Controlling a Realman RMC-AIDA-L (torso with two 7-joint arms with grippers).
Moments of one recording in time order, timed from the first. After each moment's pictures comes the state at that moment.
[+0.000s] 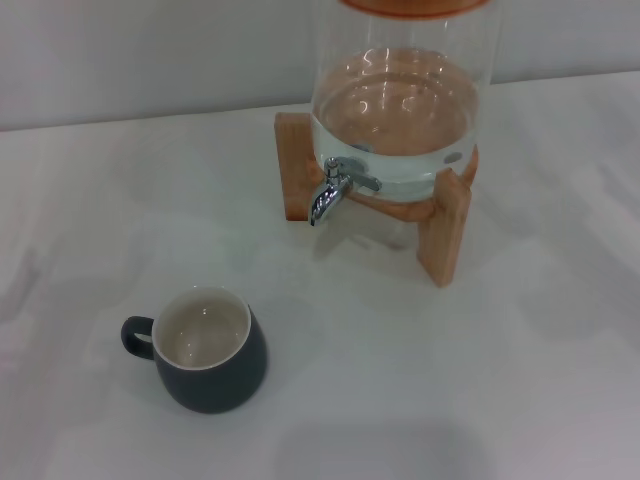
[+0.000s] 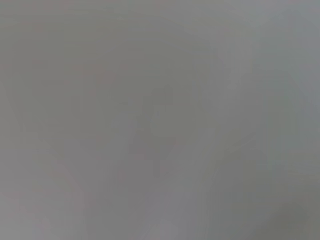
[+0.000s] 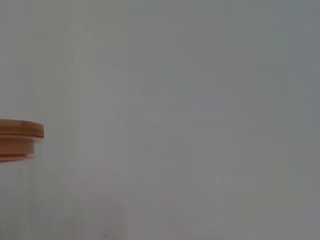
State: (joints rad) left arm -0.34 -2.08 0.66 0.18 -2.14 -1.31 2.40; right arm 0.25 2.00 -0.47 -0.61 1.83 1.37 -2.11
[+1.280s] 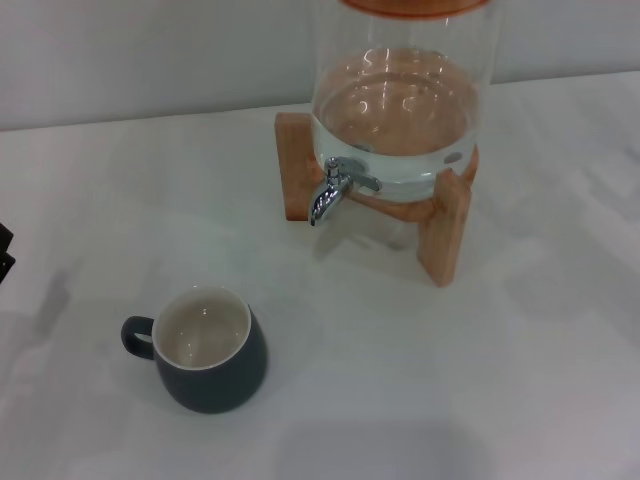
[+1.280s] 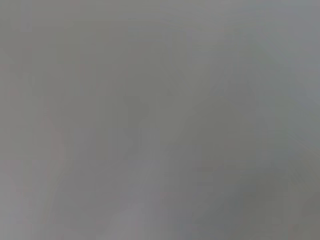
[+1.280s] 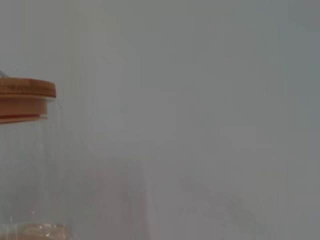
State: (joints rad) left arm -0.34 -2.09 0.67 0.07 -2.12 -1.37 2.52; right arm 0.27 2.00 -0.47 -0.71 1.65 1.33 -1.95
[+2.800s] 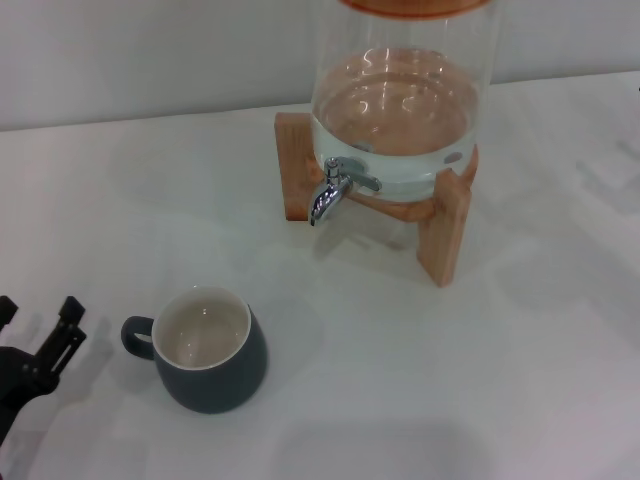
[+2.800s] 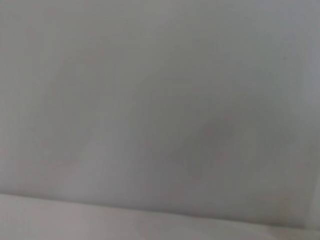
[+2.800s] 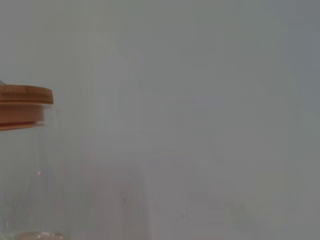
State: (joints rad) left arm -0.30 -2.09 0.67 -0.12 -2.03 -1.42 2.68; right arm 0.29 2.00 -0.47 -0.70 1.65 1.32 -1.94
